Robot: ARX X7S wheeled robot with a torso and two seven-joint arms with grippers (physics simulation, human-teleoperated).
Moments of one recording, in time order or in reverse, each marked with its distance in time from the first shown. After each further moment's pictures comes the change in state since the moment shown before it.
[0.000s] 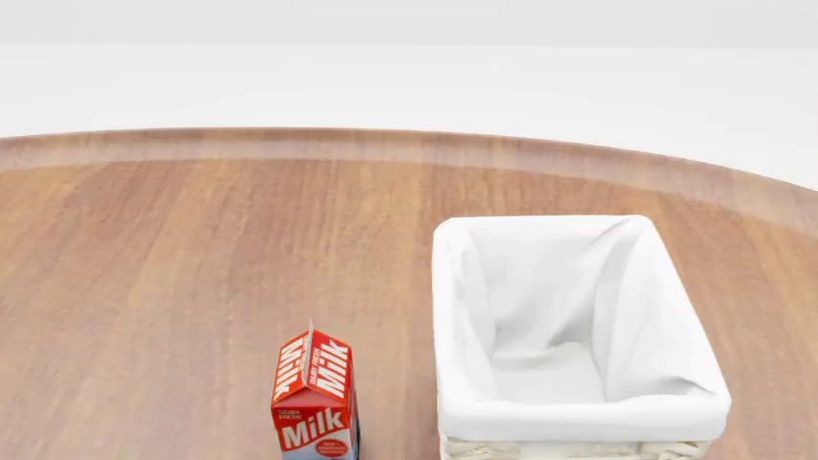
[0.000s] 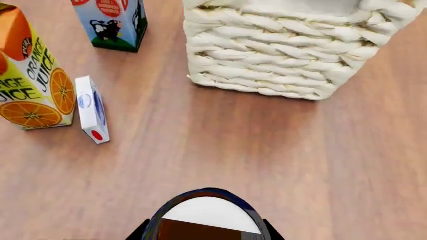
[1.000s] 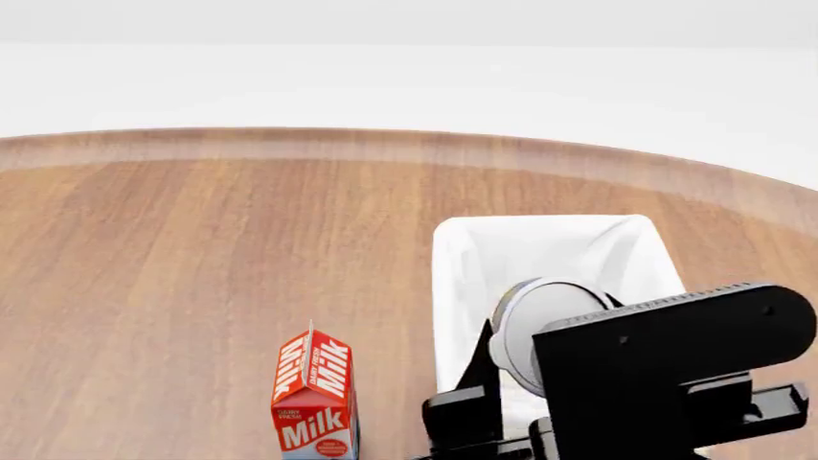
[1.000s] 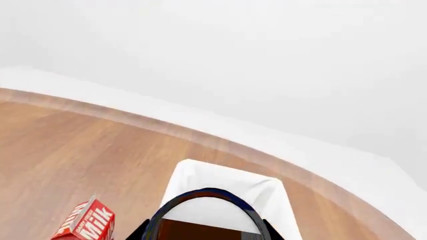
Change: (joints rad) left arm -0.016 0.015 0.008 -0.005 -0.006 -0.017 0.017; right arm 1.059 0.103 0.018 -0.091 0.827 0.273 0.570
